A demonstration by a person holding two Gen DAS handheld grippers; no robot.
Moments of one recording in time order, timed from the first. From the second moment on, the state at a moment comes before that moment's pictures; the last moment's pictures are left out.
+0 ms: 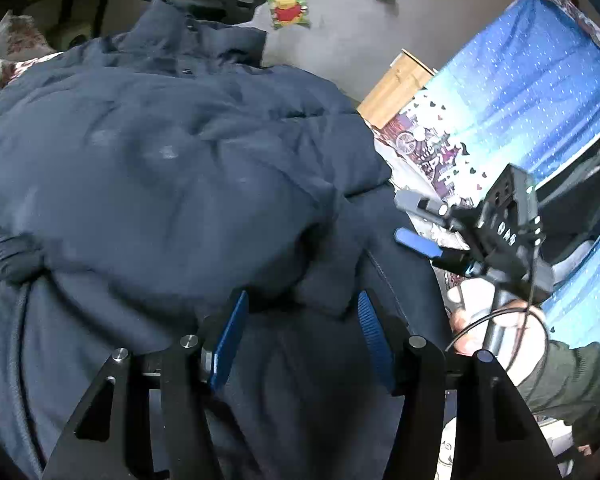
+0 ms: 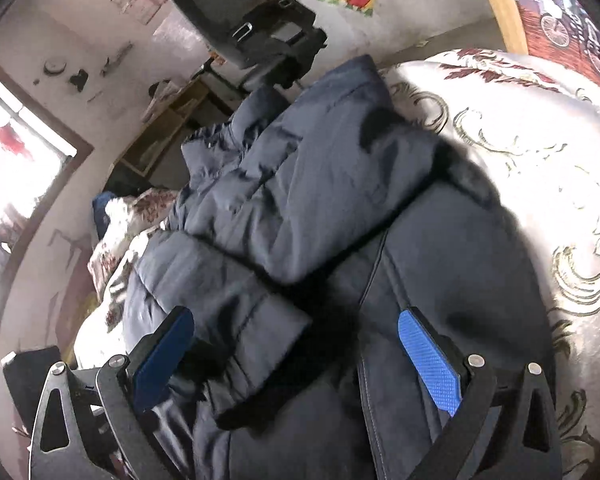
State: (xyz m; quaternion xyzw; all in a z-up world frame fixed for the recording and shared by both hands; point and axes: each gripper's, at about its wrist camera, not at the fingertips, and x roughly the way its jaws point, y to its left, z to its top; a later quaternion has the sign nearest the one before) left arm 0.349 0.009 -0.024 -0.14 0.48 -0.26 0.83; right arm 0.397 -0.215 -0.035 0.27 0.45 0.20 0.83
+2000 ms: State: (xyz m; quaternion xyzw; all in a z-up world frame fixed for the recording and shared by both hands) left arm 0.434 0.105 -0.069 -0.05 0.47 -0.01 0.88; right arm 0.464 -0.083 -0.053 -0.07 0.41 0.19 0.89
